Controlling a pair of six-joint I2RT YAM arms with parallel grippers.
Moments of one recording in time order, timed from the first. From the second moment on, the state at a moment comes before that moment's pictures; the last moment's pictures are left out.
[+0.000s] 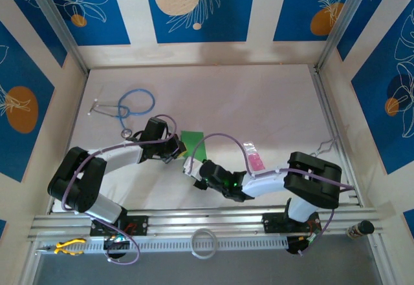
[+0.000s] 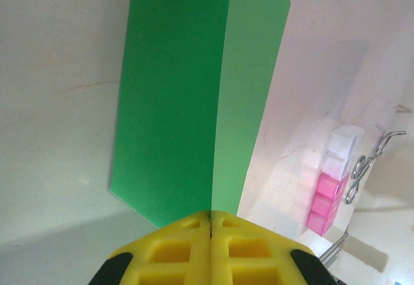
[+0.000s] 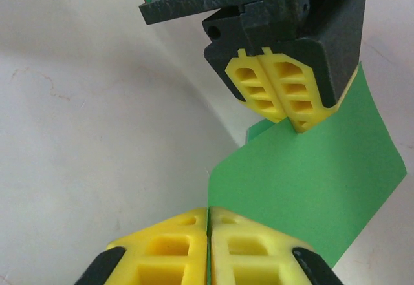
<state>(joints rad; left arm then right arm) -0.47 1.51 0.67 -0.06 0.48 -1.04 1.20 1.58 0.56 0.42 0.30 -0.14</state>
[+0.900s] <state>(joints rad) -0.44 1.57 0.94 -0.28 0.45 -0.75 0.92 1.58 0.63 0.27 -0.40 0.17</state>
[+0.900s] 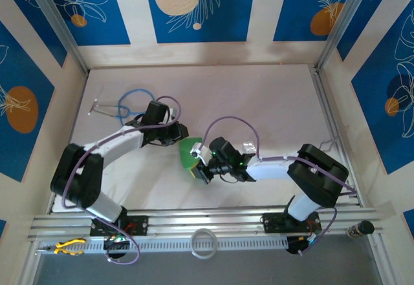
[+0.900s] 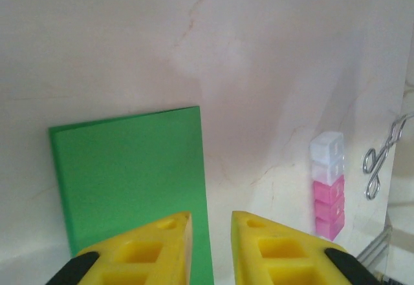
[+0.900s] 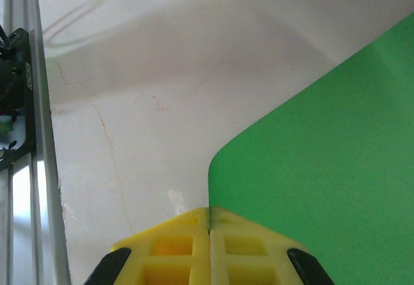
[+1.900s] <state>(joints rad) -0.44 1.86 1.00 -0.29 0.56 -0.62 0.83 1.64 0.64 0.26 -0.45 0.26</state>
